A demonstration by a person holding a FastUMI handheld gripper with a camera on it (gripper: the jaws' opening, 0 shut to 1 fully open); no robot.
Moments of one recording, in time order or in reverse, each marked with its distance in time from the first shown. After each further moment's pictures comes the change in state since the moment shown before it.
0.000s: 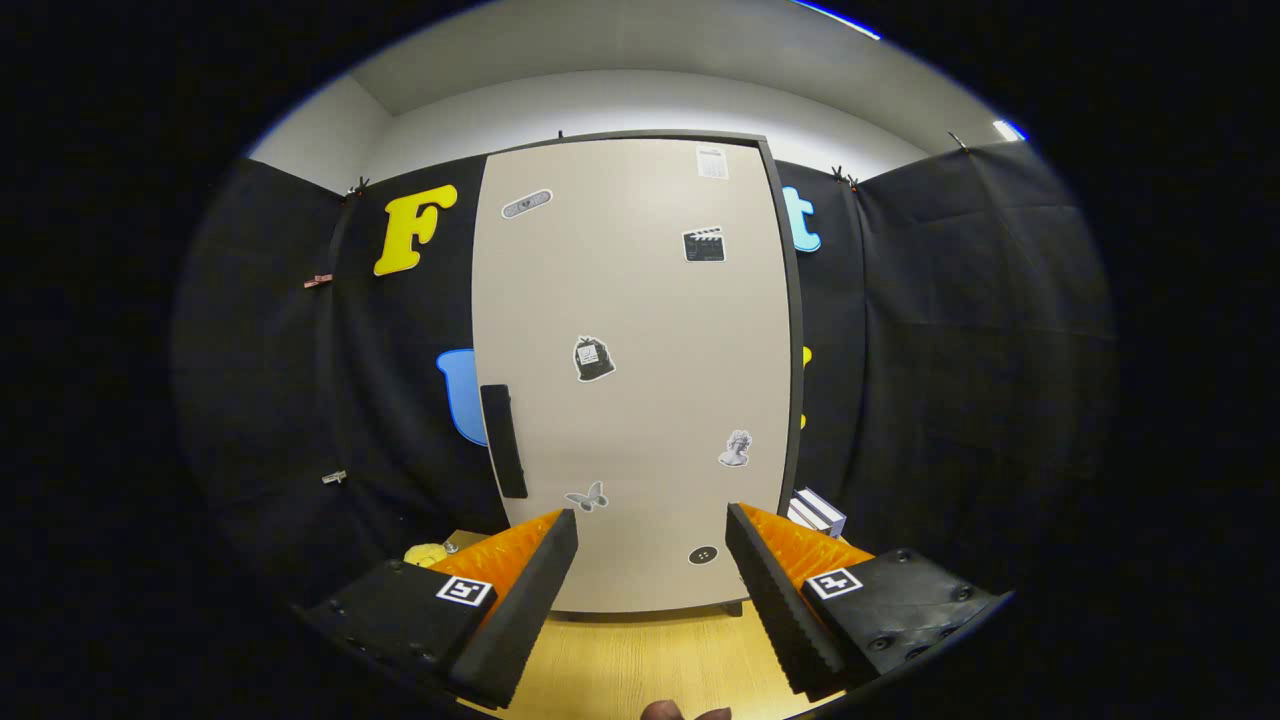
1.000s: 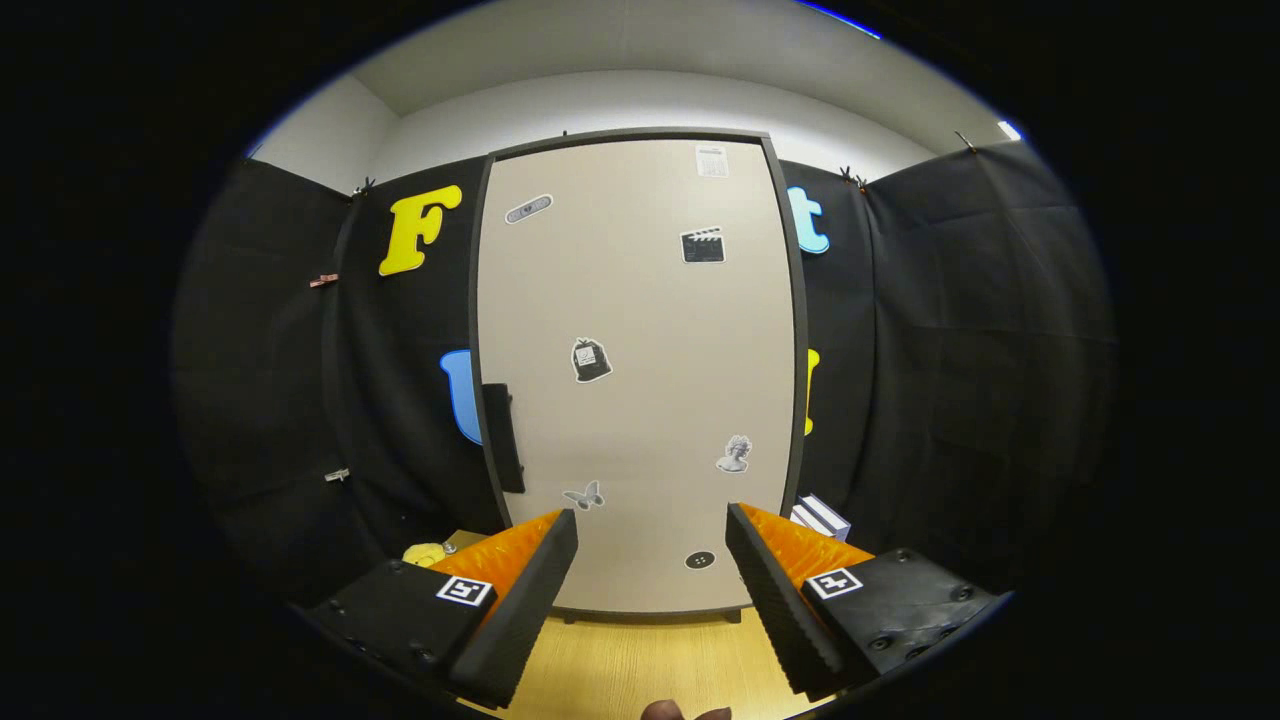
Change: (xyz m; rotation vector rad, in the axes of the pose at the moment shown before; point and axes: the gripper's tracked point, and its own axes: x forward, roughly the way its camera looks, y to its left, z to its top) arm 0.015 -0.012 0.005 -0.012 -0.010 0.029
